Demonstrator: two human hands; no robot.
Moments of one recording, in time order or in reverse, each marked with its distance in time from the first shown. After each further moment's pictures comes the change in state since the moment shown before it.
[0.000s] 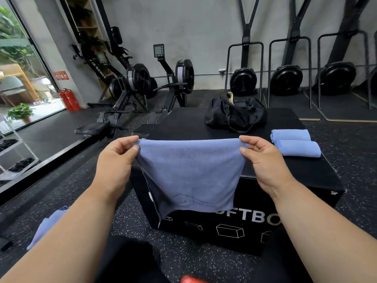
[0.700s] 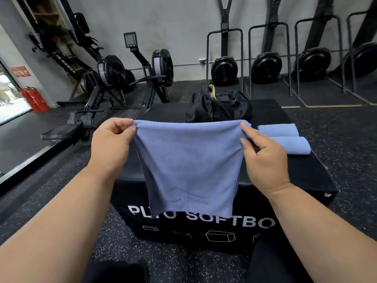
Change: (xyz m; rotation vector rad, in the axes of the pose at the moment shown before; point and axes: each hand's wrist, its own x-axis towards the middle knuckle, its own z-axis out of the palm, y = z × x) left_hand 0.102 -0.017 0.091 0.096 -0.047 0.093; right_hand 0.046 0.015 -0.026 -0.622 0.271 -0.359
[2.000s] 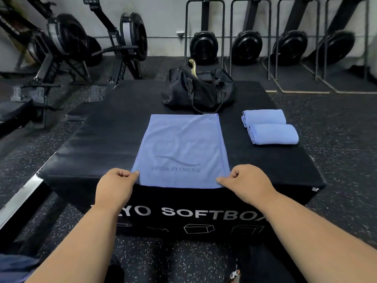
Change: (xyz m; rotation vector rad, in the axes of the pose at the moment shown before) left_hand -0.046 -0.167 0.061 0.571 -0.159 -0.475; right_hand -0.013 0.119 0.022 -0.624 -0.561 0.442
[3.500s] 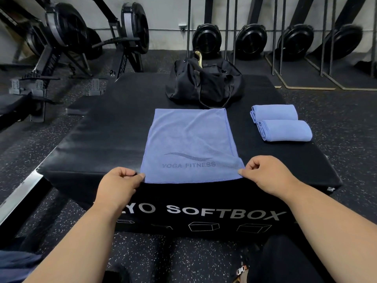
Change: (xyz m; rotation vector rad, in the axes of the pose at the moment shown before) left_hand 0.014 -0.026 0.004 -0.319 -0.120 -0.086; right_hand 0.024 0.022 -0.014 0.182 -0.070 0.019
